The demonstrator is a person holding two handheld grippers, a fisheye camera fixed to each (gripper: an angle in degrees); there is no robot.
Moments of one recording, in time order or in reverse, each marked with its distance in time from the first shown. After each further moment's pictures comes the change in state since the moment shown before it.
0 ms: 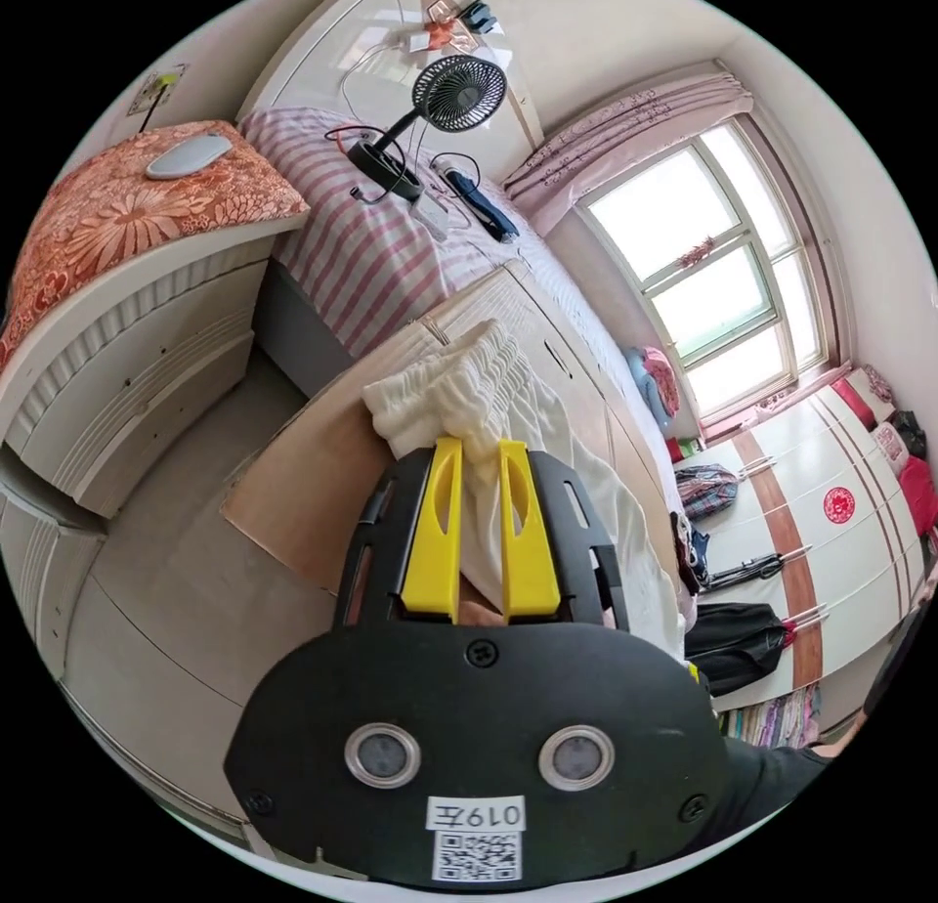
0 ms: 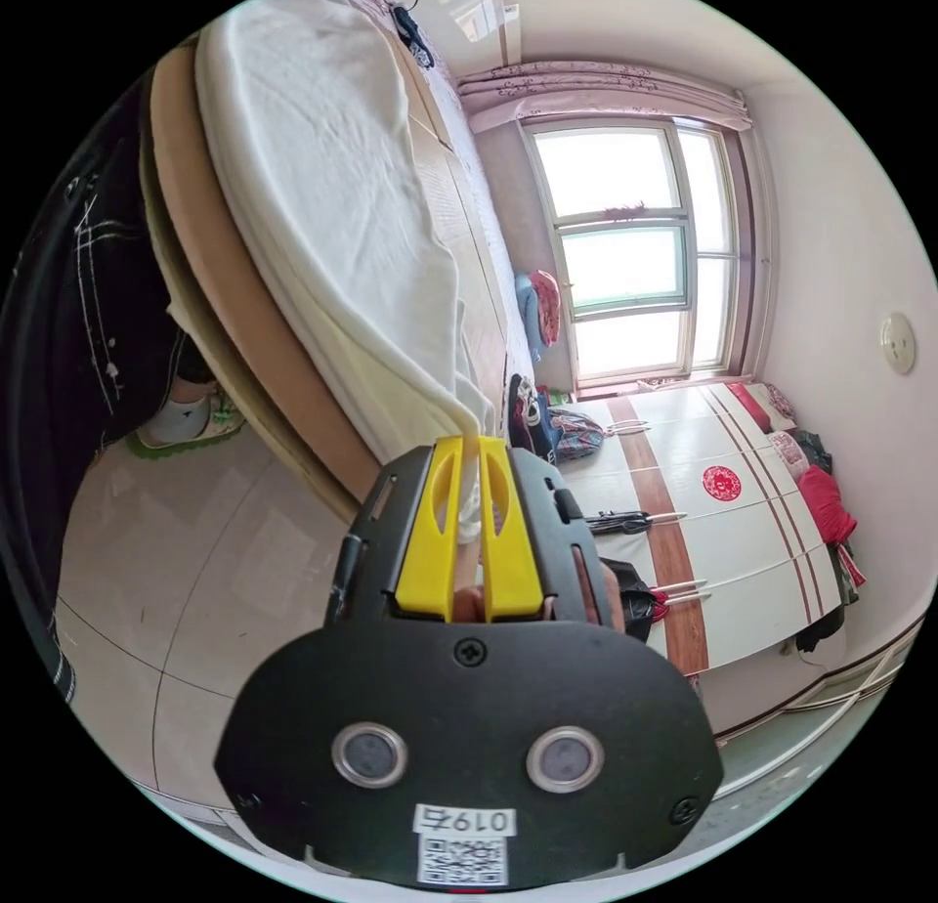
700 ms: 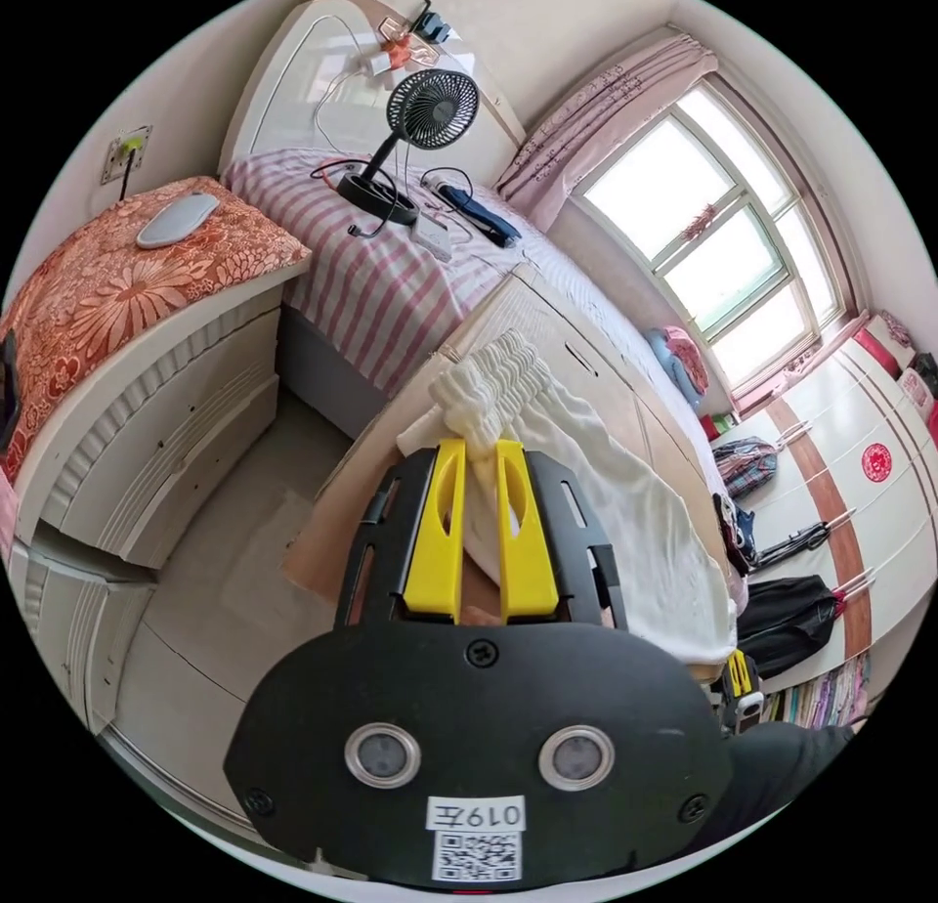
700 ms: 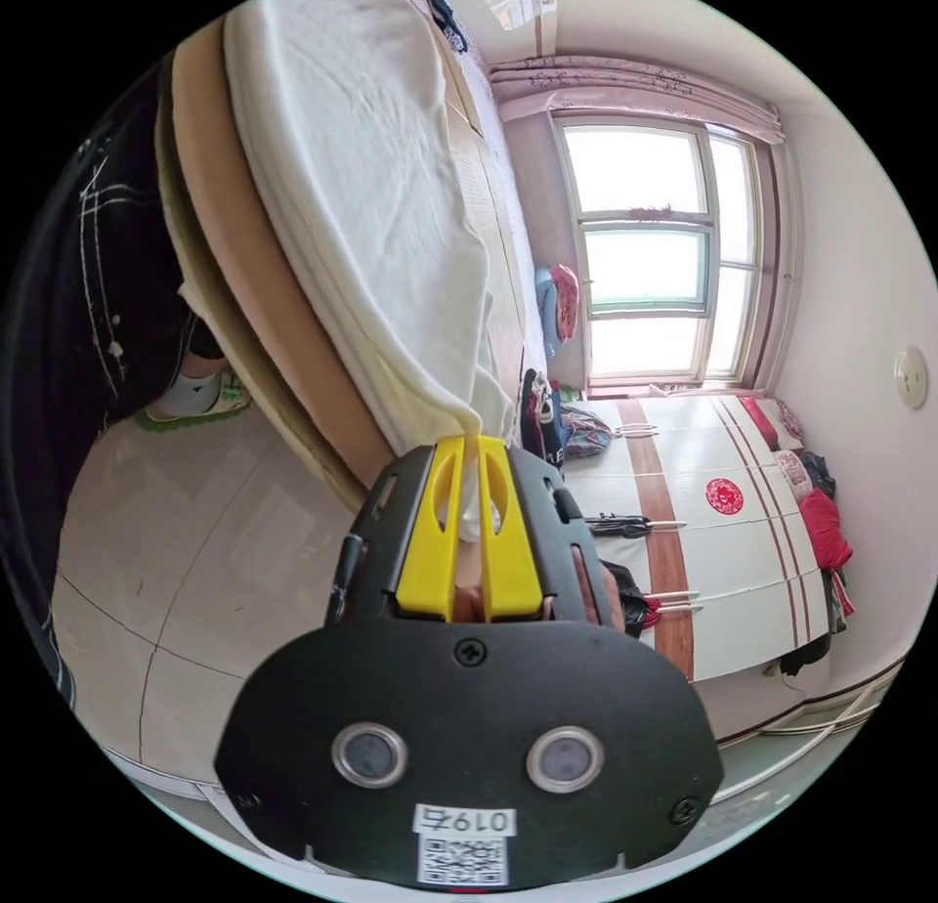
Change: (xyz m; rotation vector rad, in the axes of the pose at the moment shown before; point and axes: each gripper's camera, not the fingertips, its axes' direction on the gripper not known) left arm -0.002 -0.014 0.007 0.007 -0.112 0.117; right arm -0.016 -0.037 0.006 -0.024 -0.040 -0.078
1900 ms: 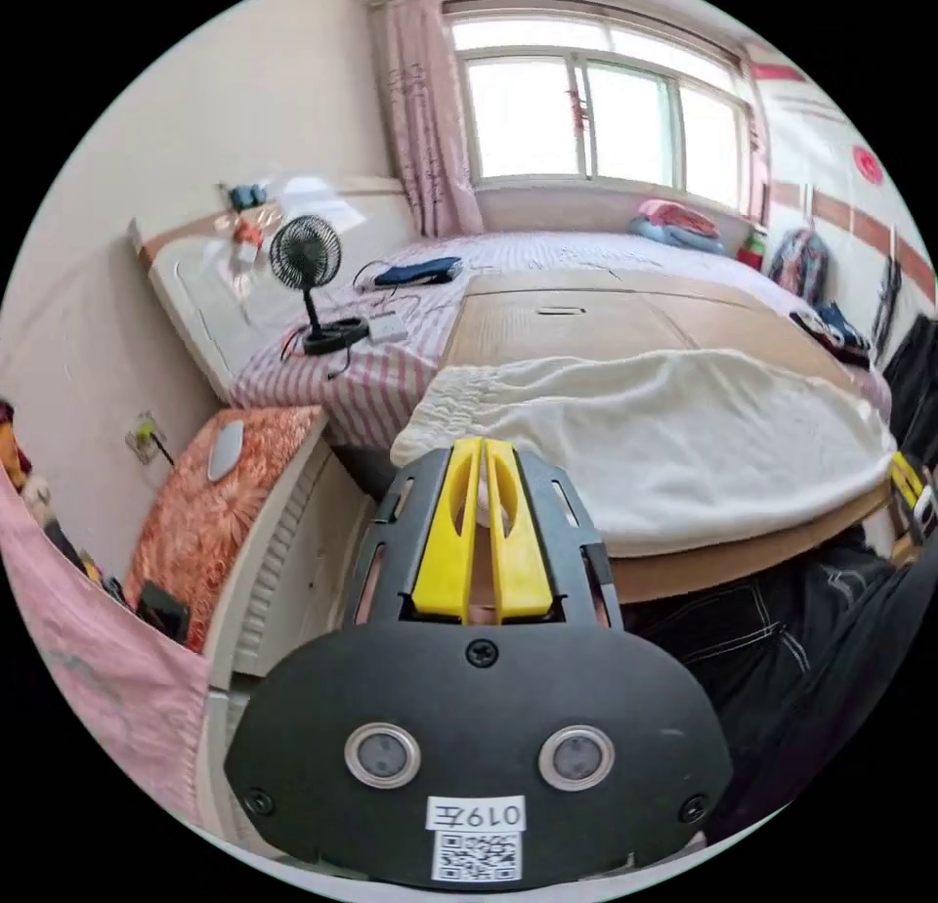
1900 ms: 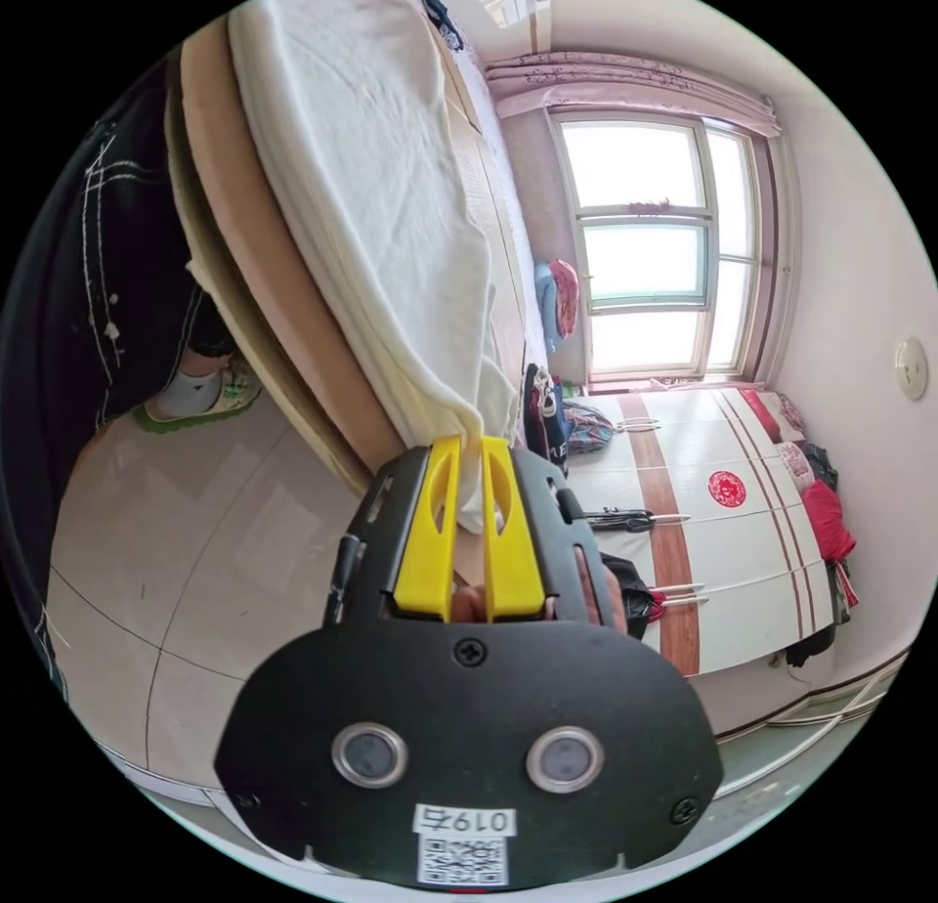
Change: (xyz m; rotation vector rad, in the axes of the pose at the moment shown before) left arm 0.280 0.112 0.077 0.089 -0.394 0.689; right arm 0.014 0.060 0.053 0.000 0.011 0.053
